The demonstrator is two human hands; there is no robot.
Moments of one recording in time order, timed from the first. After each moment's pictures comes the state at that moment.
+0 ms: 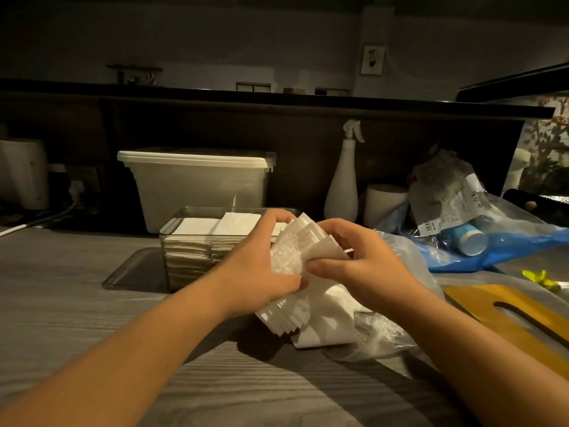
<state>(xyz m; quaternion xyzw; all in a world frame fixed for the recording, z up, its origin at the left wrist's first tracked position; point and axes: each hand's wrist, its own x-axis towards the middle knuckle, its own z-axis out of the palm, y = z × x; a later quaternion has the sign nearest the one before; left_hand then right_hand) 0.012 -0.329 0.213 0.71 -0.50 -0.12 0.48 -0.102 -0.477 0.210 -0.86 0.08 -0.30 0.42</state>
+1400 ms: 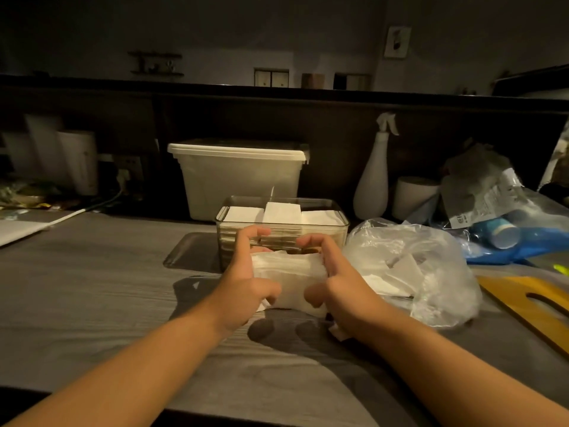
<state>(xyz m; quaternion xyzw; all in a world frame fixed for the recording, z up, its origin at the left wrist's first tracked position) 0.033 -0.260 0.174 0.63 -0.40 -0.19 0.64 -0.069 -0.402 0.177 -0.75 0.04 -0.16 0.64</state>
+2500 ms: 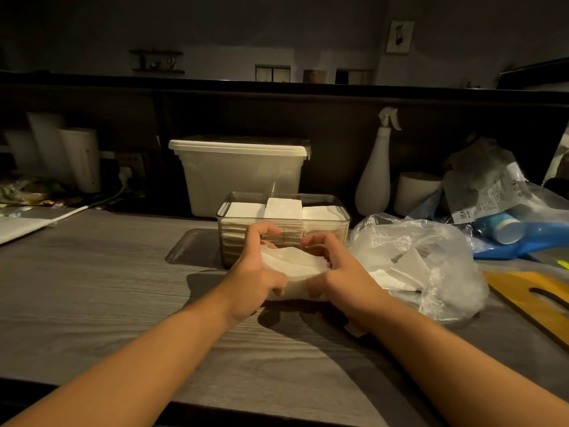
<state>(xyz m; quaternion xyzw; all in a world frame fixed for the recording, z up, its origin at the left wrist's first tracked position) 0.035 -0.268 0.176 0.67 -0.40 -0.19 0.59 -0.064 -0.410 0.173 -0.80 0.10 -0.17 0.57</state>
